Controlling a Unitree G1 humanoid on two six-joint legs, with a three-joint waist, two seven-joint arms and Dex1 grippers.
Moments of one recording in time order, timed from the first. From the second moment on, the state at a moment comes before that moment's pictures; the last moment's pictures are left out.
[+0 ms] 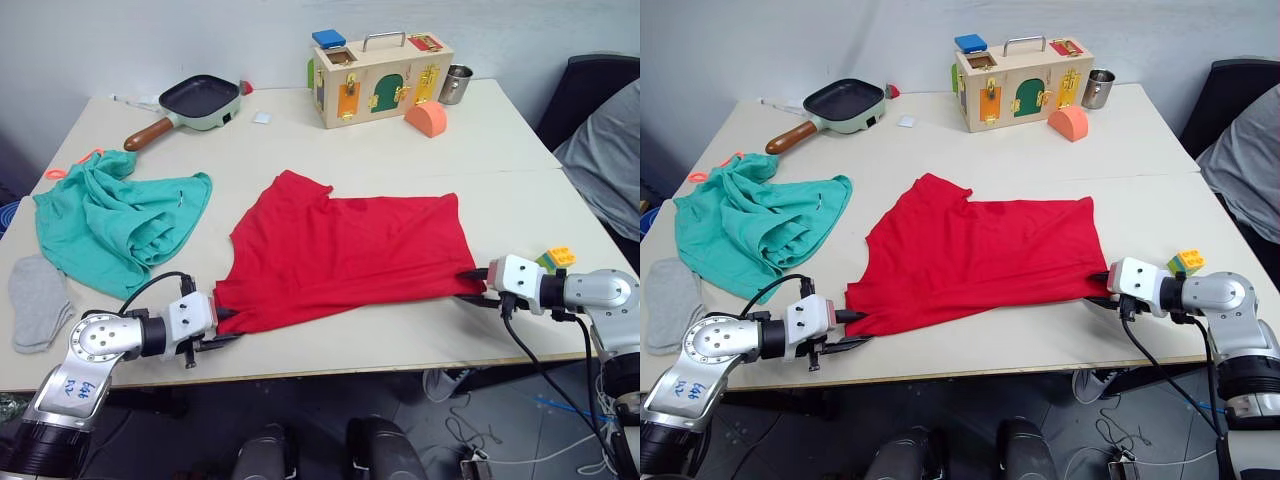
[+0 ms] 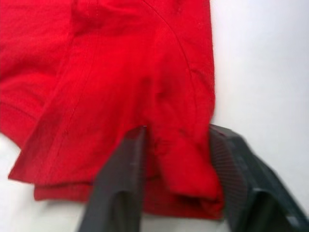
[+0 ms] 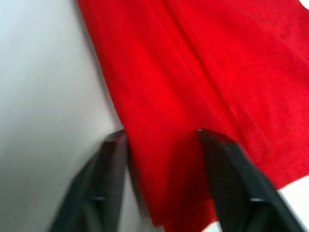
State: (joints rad) left arm -0.05 0.81 0.03 -0.07 -0.15 0.03 -0.97; right arm -0.45 -0.86 0.02 0.59 0.06 -0.41 1.19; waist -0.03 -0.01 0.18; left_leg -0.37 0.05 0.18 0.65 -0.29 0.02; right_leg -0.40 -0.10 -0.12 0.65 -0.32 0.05
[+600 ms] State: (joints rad) left arm 0.11 0.89 0.16 -0.04 -0.33 -0.12 -1.20; right arm -0.16 -0.97 -0.08 0.35 0.30 -0.26 1.42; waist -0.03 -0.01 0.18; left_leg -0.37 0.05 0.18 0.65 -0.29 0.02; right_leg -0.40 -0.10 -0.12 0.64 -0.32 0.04
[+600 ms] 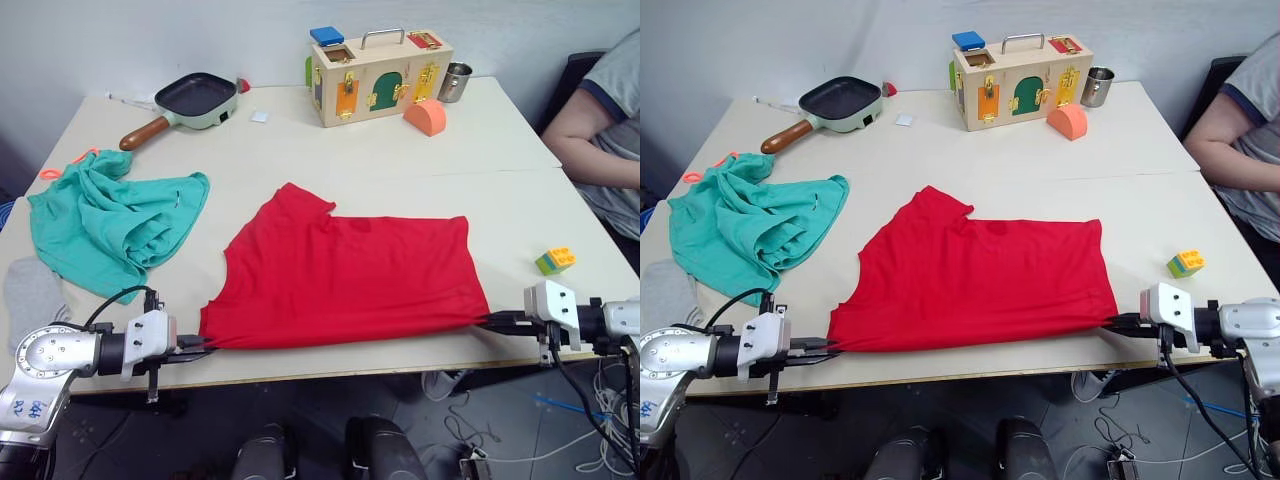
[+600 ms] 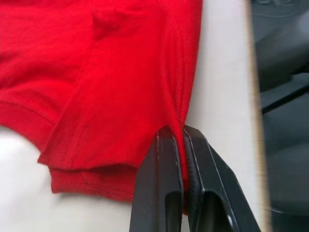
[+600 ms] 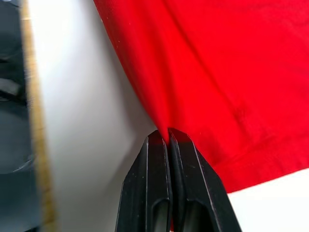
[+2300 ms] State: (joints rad) left arm -1.02 0.61 -0.06 0.96 -0.15 0.40 -0.86; right arm -1.02 -0.74 0.04 1.19 -0.02 -0.01 1.07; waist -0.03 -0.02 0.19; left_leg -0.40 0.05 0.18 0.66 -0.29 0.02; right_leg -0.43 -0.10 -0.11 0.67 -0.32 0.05
